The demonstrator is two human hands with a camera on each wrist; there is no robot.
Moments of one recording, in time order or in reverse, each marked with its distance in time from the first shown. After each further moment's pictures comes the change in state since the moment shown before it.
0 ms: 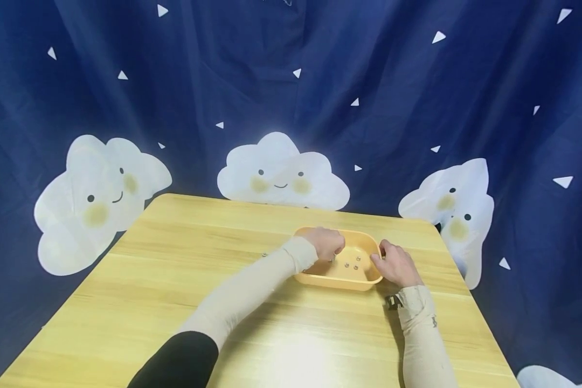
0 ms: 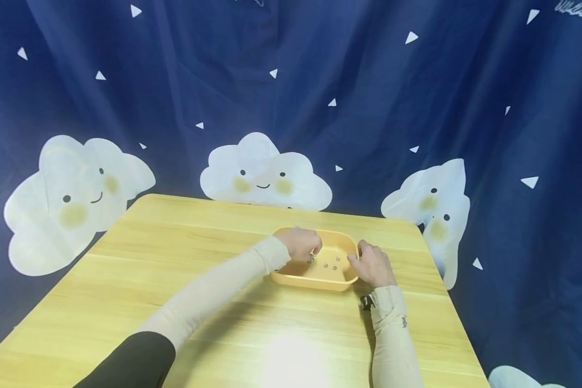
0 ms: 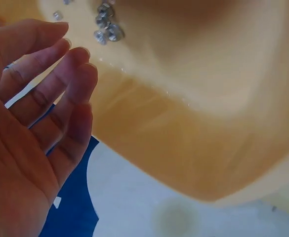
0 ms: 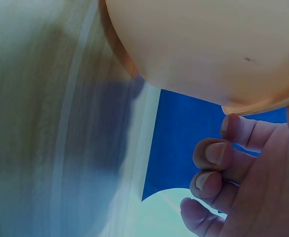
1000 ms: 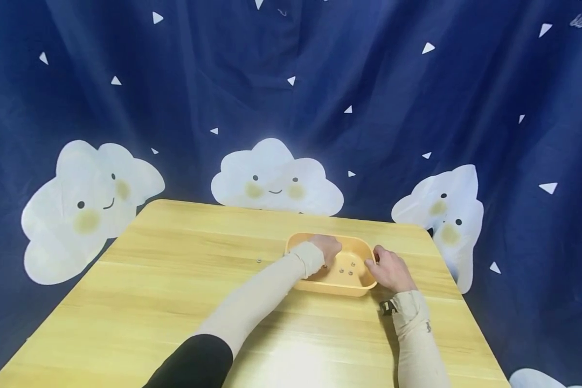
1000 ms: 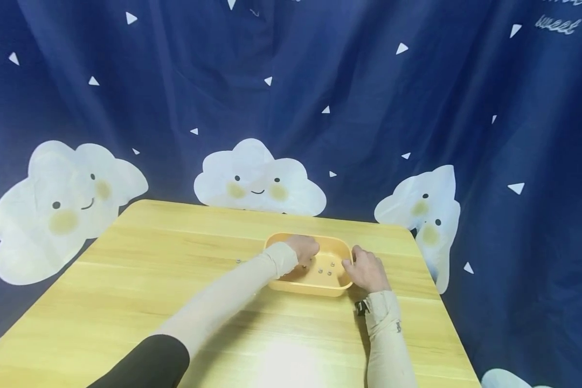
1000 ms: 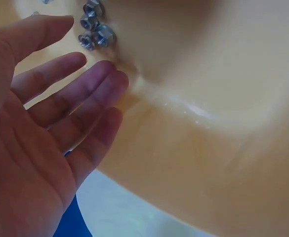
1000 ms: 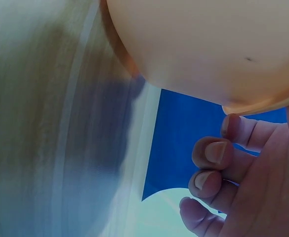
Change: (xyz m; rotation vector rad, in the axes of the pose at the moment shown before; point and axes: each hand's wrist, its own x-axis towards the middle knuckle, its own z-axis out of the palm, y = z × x) left_hand 0.018 0.013 0.012 0.133 0.007 -0.066; right_hand -0.002 -0.001 0.005 -0.007 0.015 0.004
